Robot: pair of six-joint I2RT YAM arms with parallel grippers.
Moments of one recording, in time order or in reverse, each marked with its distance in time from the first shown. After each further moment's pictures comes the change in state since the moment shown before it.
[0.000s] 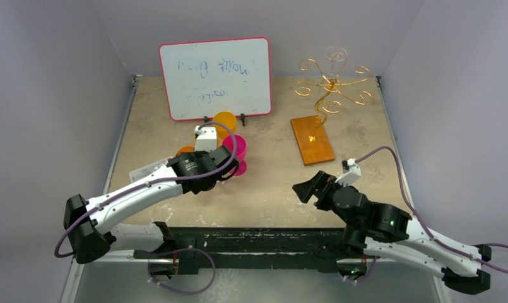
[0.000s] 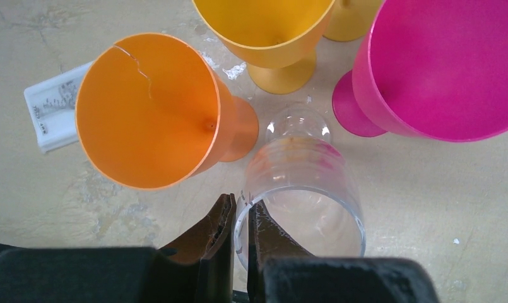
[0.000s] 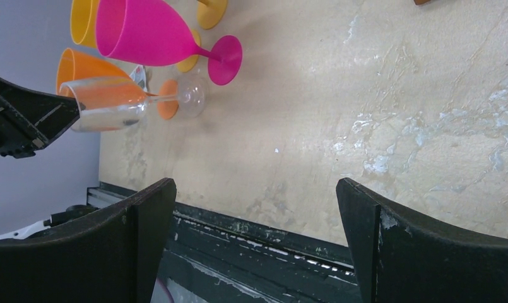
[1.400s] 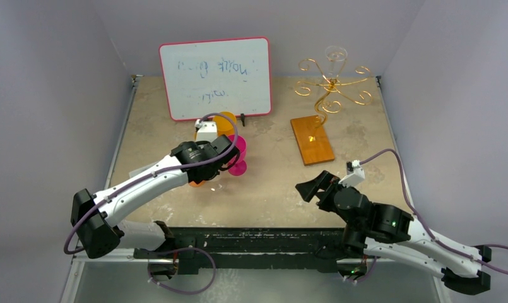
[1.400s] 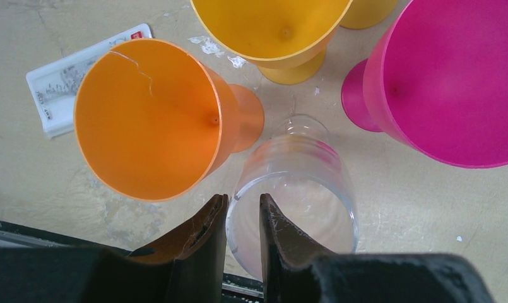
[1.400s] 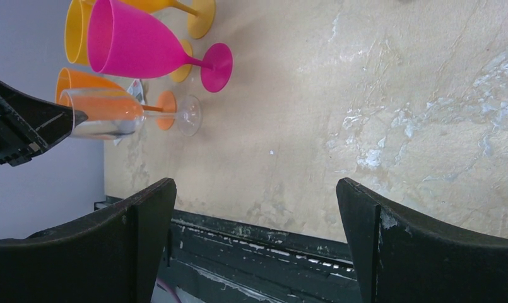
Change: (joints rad) left arm 0.087 0.083 0.087 -0.057 0.085 0.026; right arm 0.000 -0.024 0.000 -0.056 0.029 0.089
